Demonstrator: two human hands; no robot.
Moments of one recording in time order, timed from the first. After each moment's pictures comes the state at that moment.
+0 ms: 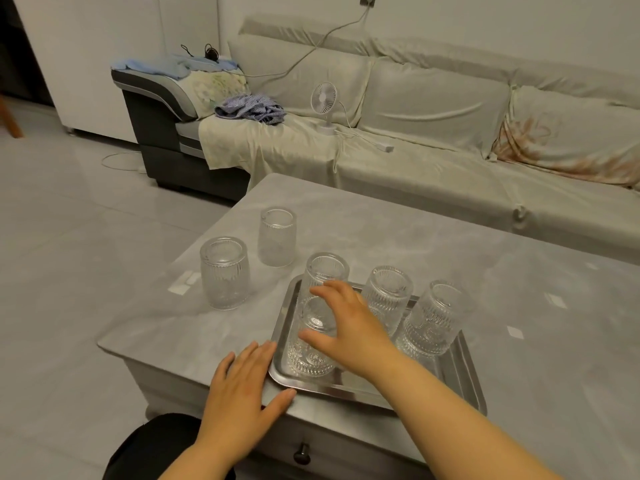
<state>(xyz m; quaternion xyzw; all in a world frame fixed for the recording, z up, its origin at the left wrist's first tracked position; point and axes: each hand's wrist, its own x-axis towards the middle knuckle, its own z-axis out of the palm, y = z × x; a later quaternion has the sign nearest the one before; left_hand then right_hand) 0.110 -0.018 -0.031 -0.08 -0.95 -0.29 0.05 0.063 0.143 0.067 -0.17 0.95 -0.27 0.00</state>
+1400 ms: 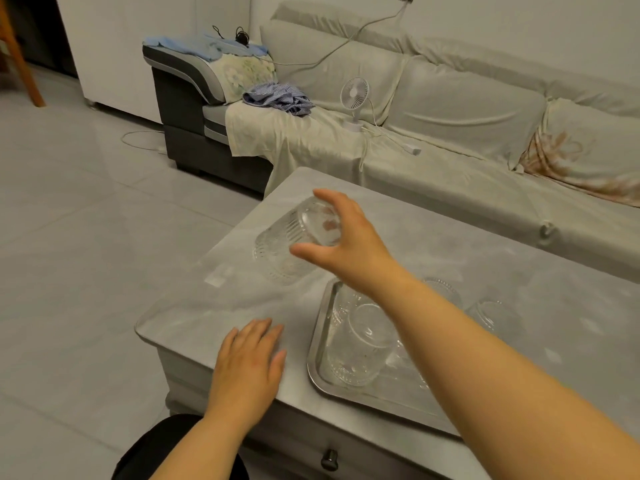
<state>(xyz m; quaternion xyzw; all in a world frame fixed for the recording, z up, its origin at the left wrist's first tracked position) 0.084 -0.060 -0.025 -0.03 -0.95 -0.30 0.09 0.010 0.059 0.138 -0.21 0.89 -0.39 -0.05</state>
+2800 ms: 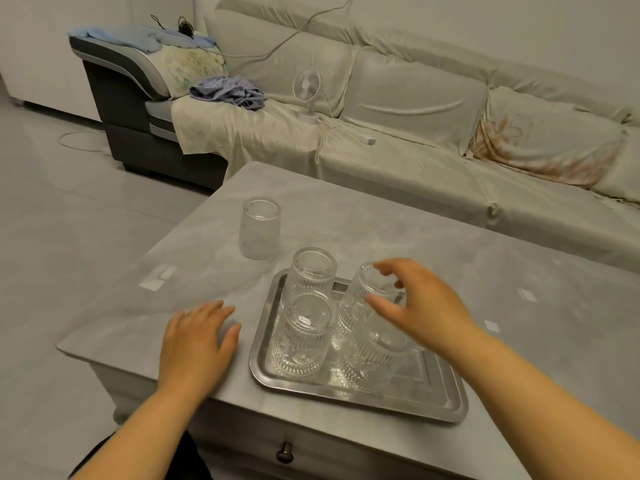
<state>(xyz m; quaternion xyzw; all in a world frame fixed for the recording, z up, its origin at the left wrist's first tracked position) 0.060 -0.043 -0.007 0.02 -0.95 -0.29 0.11 0.069 0.202 0.124 -0.09 0.98 -0.17 -0.07</state>
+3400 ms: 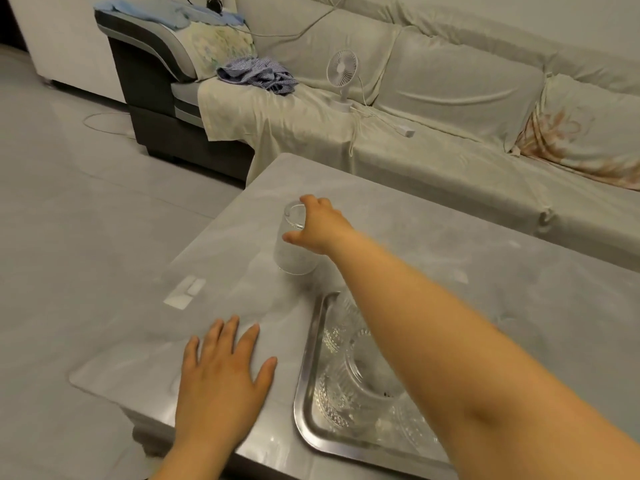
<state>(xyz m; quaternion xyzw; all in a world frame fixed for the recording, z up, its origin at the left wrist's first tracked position) 0.040 -0.059 -0.027 0.05 -0.98 -0.20 0.03 -0.130 0.049 0.081 -0.09 0.98 -0.17 0.06</state>
